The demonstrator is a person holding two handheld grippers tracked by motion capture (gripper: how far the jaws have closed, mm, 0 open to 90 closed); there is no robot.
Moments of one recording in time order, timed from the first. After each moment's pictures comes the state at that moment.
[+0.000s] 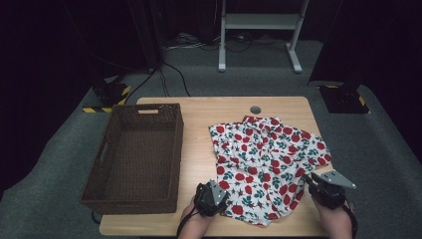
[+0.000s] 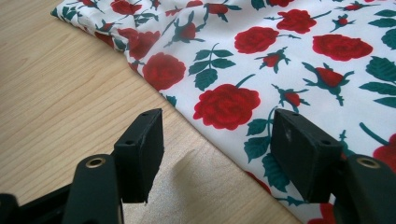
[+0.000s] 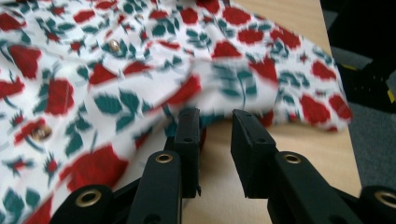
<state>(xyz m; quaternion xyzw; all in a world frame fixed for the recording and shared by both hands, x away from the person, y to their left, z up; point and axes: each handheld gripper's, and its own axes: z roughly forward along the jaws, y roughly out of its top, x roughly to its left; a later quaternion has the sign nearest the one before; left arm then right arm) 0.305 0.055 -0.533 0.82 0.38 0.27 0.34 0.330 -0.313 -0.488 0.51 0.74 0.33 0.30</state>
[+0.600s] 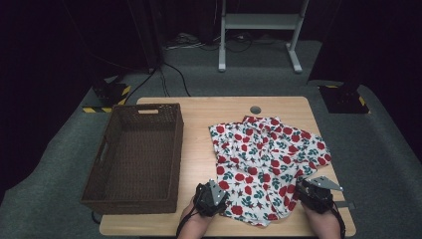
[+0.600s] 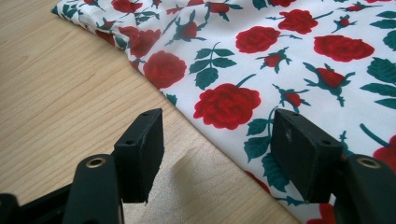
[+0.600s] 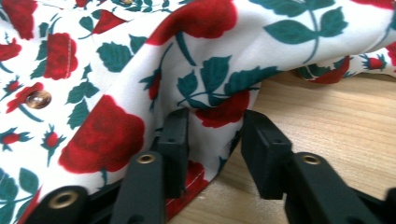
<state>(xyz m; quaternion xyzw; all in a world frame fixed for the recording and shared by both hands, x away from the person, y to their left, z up) 0.305 0.056 -0.533 0.82 0.38 0.27 0.34 0.334 -0.300 -0.528 0.53 0.74 0.33 0.25</state>
